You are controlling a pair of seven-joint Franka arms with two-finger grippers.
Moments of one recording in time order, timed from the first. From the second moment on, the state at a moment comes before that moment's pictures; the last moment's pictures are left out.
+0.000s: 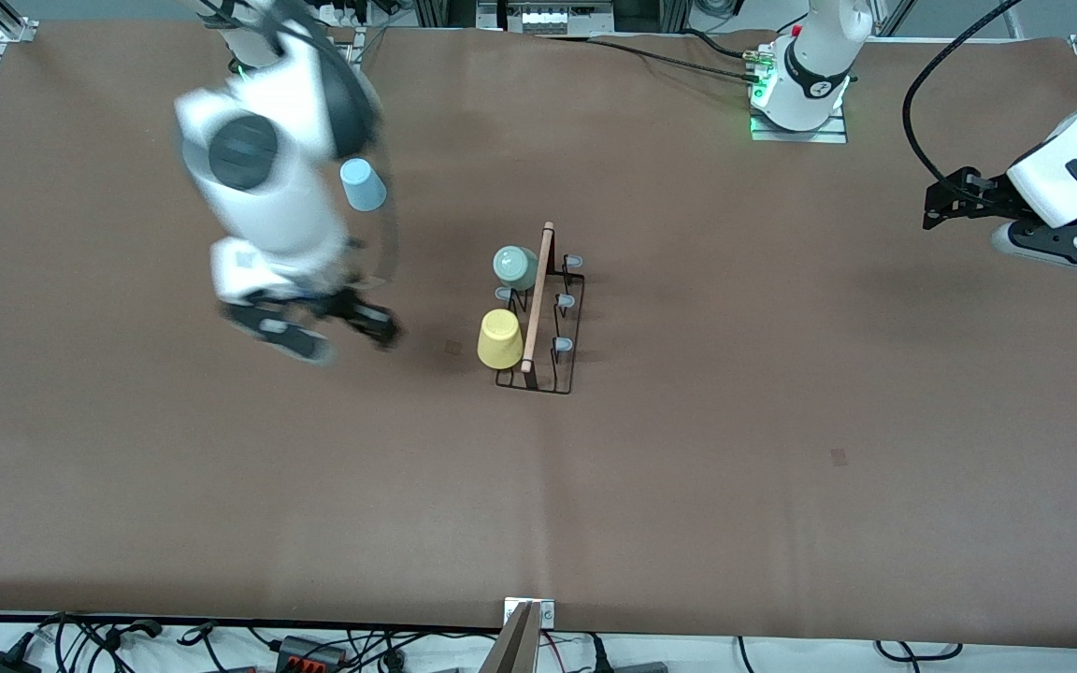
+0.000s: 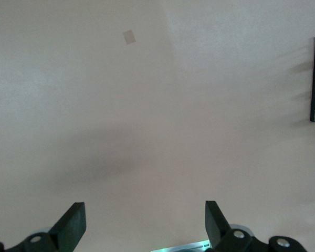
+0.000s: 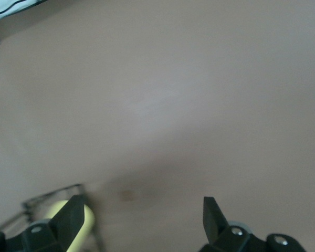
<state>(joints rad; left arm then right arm) 0.01 0.00 -0.04 -1.67 0.00 1.54 0.19 0.23 0.25 0.19 -1.59 -0.14 1.88 0.84</state>
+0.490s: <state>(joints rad) 0.01 0.00 -0.04 -1.66 0.00 1.54 0.19 -0.16 0.07 0.12 -1.58 -0.03 1.67 0.17</state>
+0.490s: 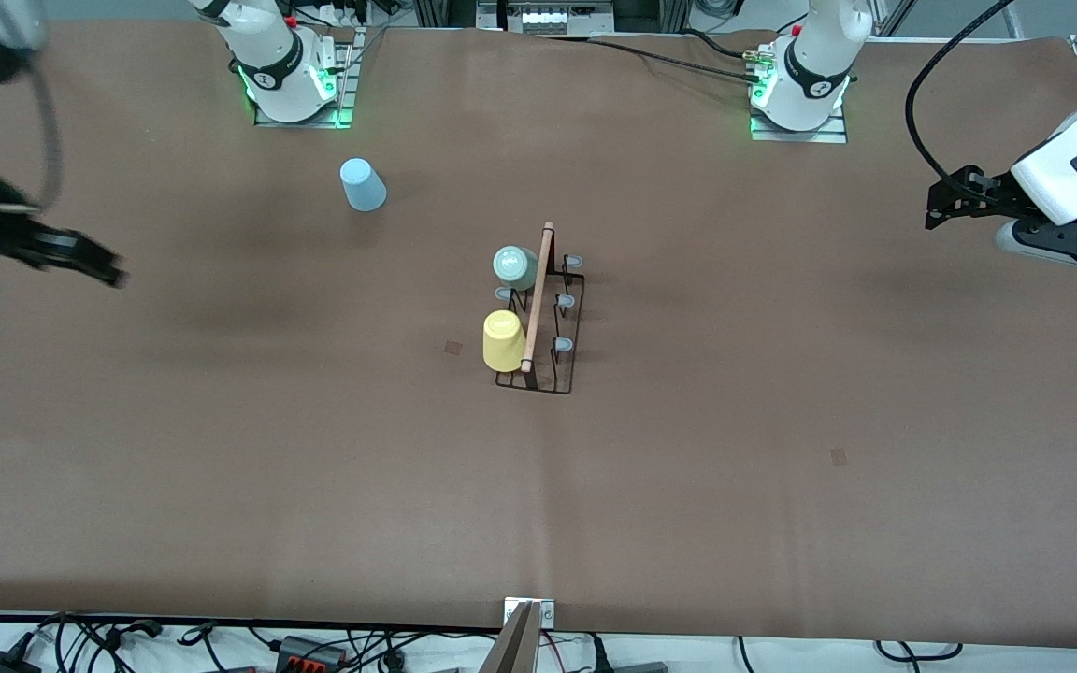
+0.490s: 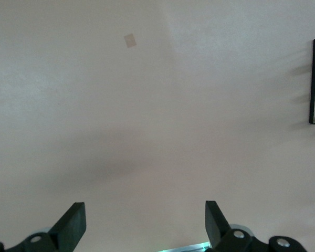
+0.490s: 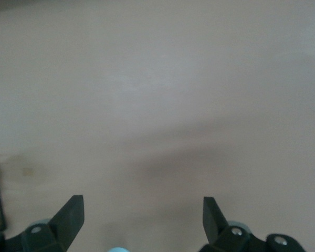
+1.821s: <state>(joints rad) 0.01 0.00 -0.05 -1.65 0.00 1.54 0.19 -0.02 0.05 -0.07 -1.53 -0.05 1.55 0.02</state>
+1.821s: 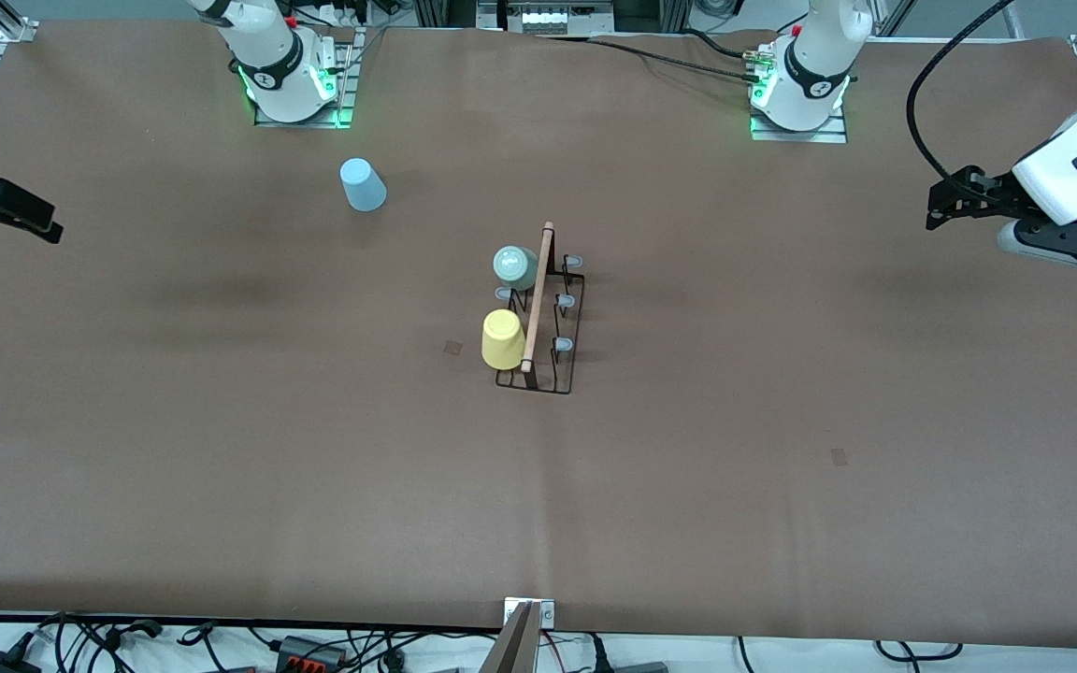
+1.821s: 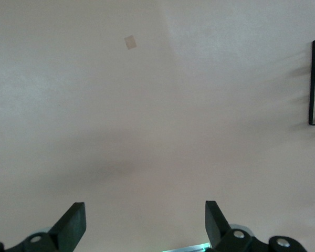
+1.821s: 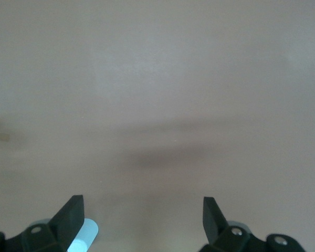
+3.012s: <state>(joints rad) 0.01 -0.03 -0.09 -1.59 -0.02 1.49 0.13 -0.11 0.03 0.00 -1.53 -0.04 1.55 0.01</state>
